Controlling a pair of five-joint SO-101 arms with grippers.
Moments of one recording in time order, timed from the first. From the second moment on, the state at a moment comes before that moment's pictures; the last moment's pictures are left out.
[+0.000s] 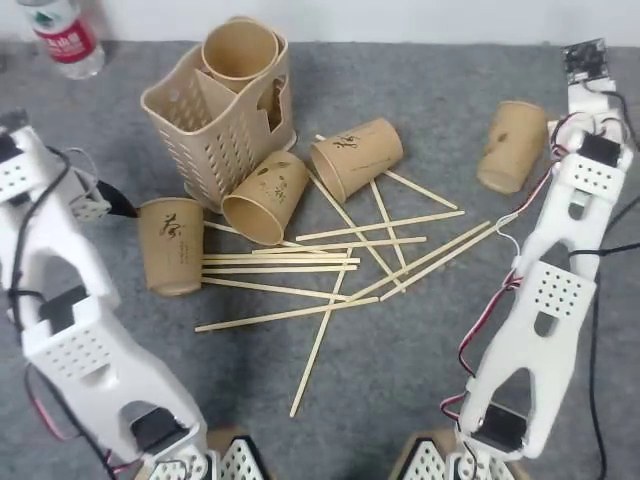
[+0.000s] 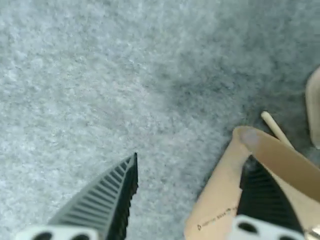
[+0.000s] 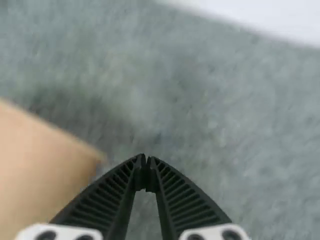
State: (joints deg) left arm -37.3 29.1 -22.3 91.7 11.6; right arm 19.9 73.7 -82.0 60.1 29.4
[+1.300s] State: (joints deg) left arm -34.5 28.8 -13.7 88.3 11.6; right arm 3.1 77.5 -88.2 40.1 20.0
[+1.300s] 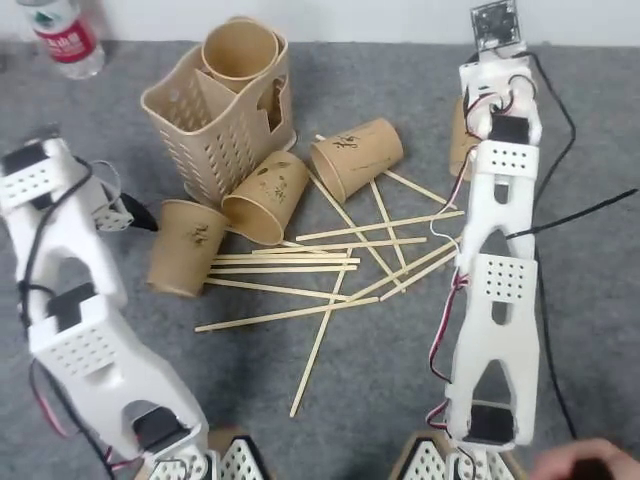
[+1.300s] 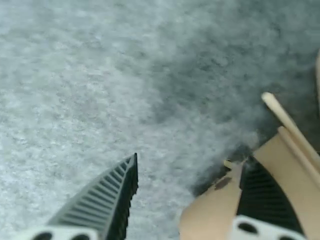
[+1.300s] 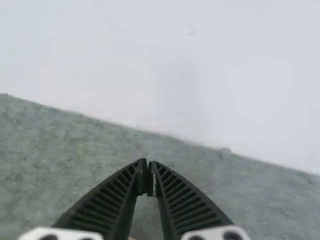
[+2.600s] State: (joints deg) left arm -32.7 28.7 -4.0 78.0 14.3; right arm 19.8 54.2 -83.3 100.7 45.2
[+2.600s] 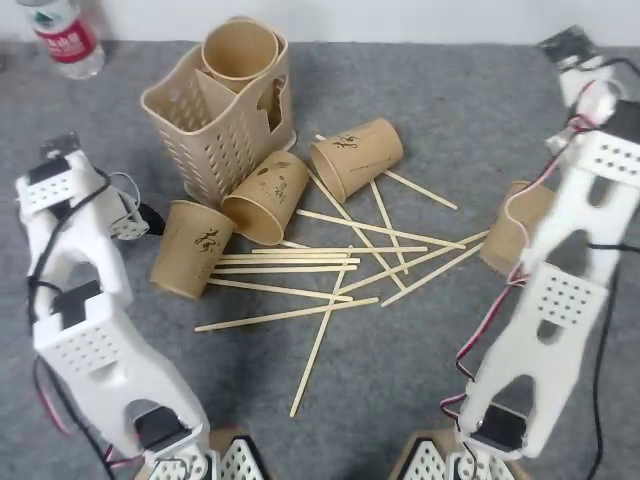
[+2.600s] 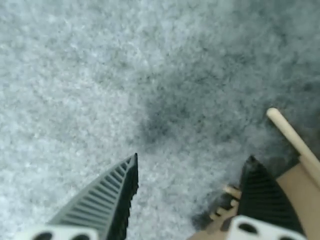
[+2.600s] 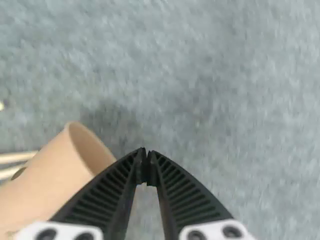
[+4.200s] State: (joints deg) left arm -32.7 28.7 0.7 71.6 17.5; right arm 21.3 40.6 -44.2 100.8 78.1
